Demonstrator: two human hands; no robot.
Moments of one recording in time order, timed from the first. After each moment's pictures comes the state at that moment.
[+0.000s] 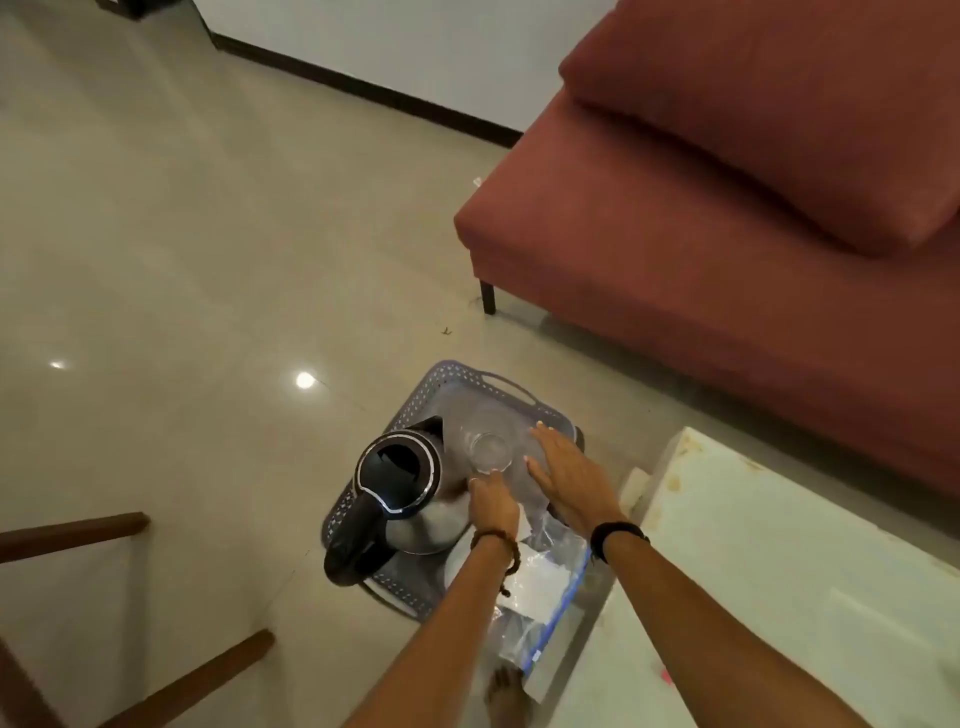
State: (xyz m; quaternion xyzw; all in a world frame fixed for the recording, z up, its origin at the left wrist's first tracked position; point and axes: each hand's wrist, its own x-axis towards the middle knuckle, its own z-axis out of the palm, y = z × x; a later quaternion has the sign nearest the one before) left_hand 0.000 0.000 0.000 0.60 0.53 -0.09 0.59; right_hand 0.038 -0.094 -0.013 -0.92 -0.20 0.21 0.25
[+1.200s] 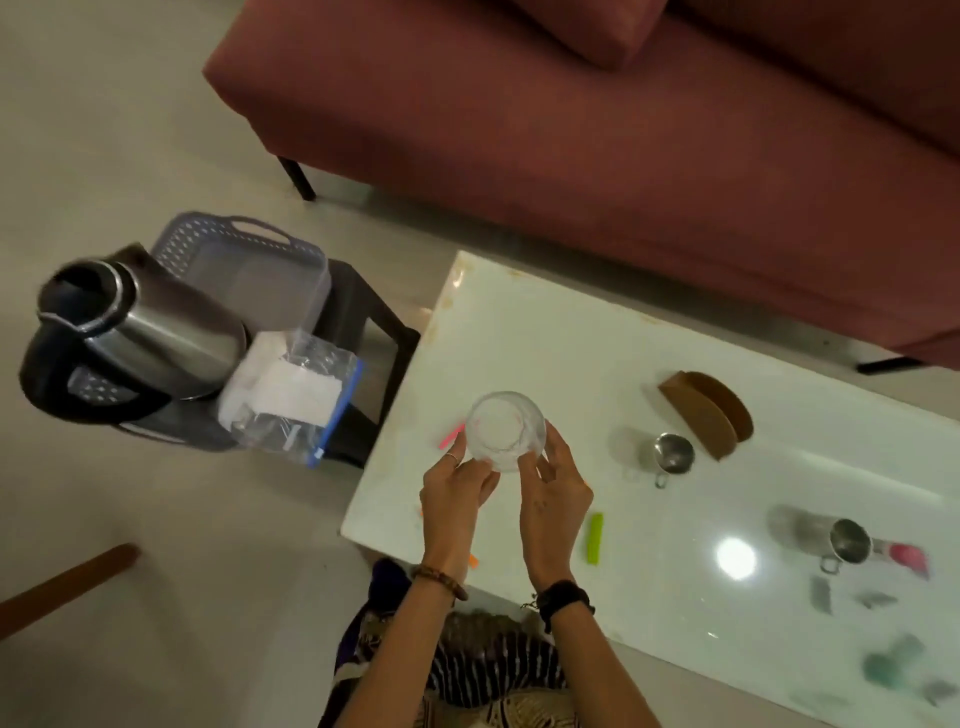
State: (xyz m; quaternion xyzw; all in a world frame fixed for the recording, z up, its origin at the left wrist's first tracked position) left_hand -0.219 -0.276 0.036 0.55 0.36 -0.14 0.74; right_hand -0.232 -0.358 0.013 -0.78 0.26 -0.06 0.57
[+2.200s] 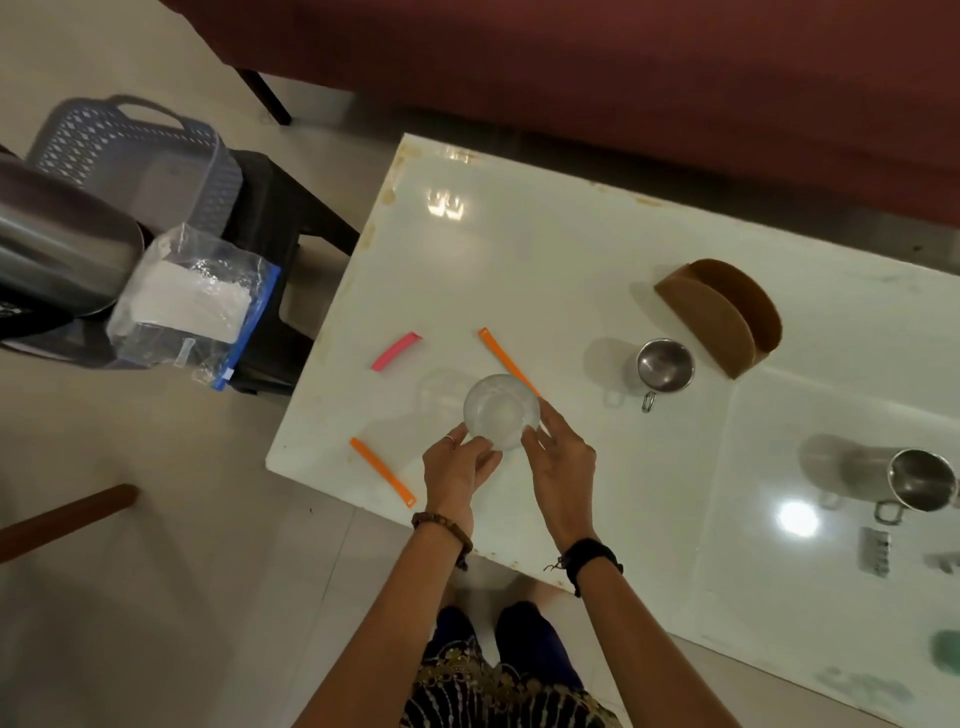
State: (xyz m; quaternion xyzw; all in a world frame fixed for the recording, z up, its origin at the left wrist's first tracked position) left_hand -0.266 -0.376 -0.104 0.51 0.50 -0.18 0.68; right_hand -0.284 -0.478 -0.128 -0.75 0.23 0.12 0.61
